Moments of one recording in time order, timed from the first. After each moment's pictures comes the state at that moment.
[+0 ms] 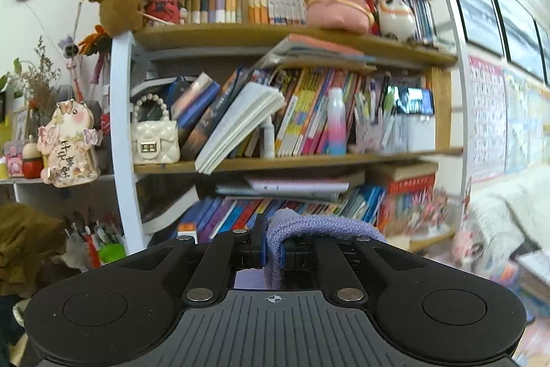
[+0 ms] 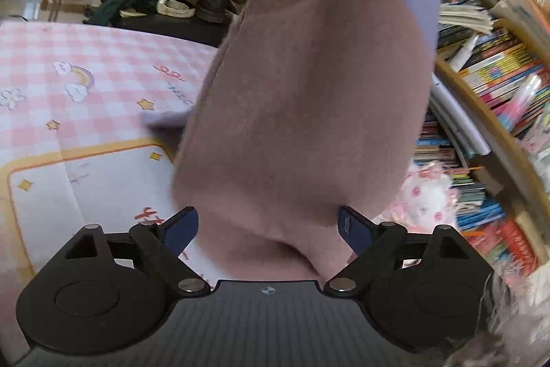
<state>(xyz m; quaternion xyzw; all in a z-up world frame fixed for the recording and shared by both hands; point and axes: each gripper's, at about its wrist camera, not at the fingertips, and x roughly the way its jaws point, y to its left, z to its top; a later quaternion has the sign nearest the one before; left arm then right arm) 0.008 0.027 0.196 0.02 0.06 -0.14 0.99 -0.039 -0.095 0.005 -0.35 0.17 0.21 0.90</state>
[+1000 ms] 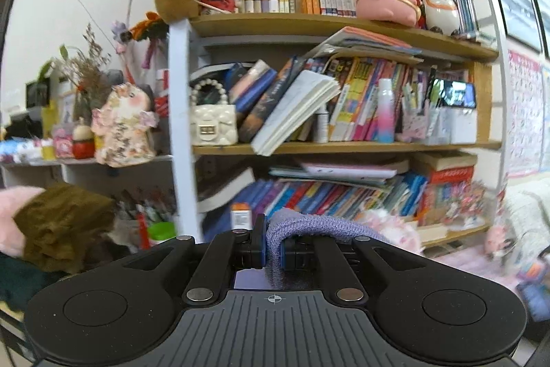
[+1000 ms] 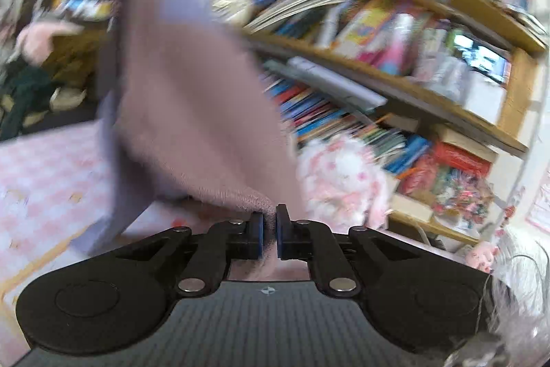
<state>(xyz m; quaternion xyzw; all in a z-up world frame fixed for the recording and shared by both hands) -0.021 0.071 0.195 0.02 0.09 -0.05 0.99 -0.055 -0.147 0.053 -0.15 0.12 0.07 0.98</state>
